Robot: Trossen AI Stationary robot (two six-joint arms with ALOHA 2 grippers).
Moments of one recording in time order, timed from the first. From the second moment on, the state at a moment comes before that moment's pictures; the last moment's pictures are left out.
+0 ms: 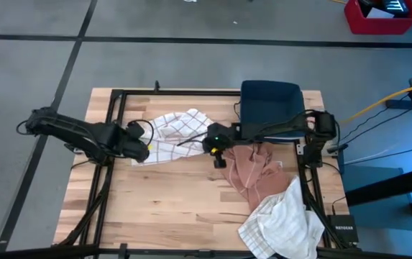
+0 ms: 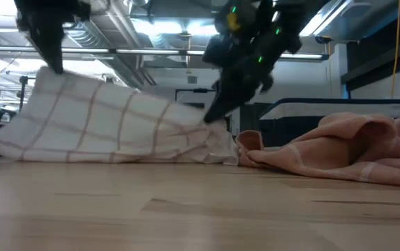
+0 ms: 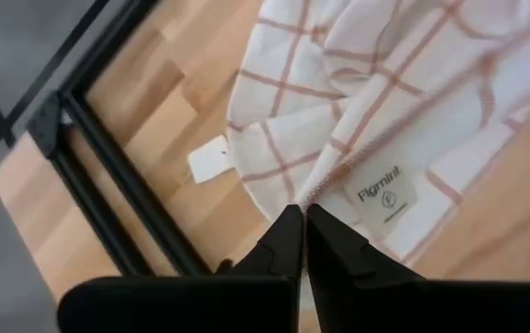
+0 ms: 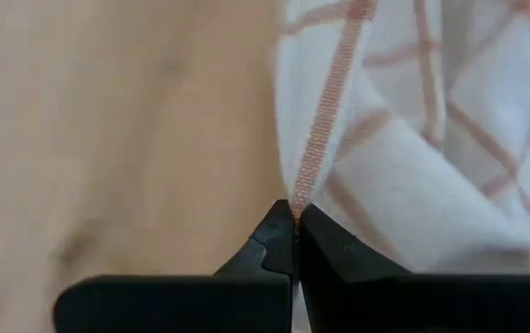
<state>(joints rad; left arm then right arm) -0.23 1.10 0.99 -1.43 -0.57 -1.01 -0.10 1.82 1.15 -0.20 -0.10 -0.26</state>
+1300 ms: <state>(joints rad) -0.17 1.12 0.81 -1.24 -0.62 -1.04 -0.16 1.79 1.14 -0.38 -0.05 -0.09</state>
